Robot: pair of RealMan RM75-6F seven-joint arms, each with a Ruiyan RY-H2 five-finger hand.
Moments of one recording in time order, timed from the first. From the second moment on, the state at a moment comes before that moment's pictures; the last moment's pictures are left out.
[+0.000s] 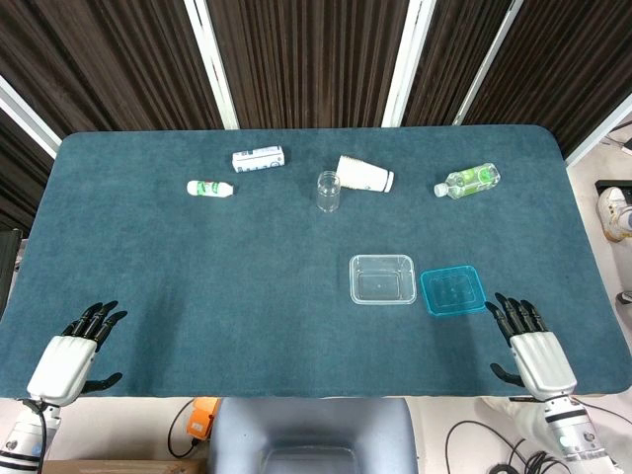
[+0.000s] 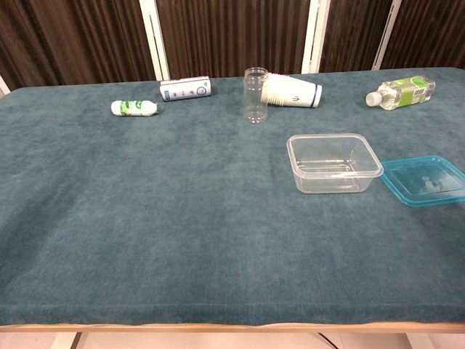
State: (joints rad) left arm -0.18 -1.14 0.04 -1.65 1.57 1.37 0.12; right arm 0.13 -1.20 -0.03 -1.59 -1.54 1.35 -0.14
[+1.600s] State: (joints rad) left arm -0.15 -1.11 0.03 -1.66 1.57 1.40 0.07; right arm 0.59 -1.24 0.08 -1.32 -1.24 0.67 -0.21
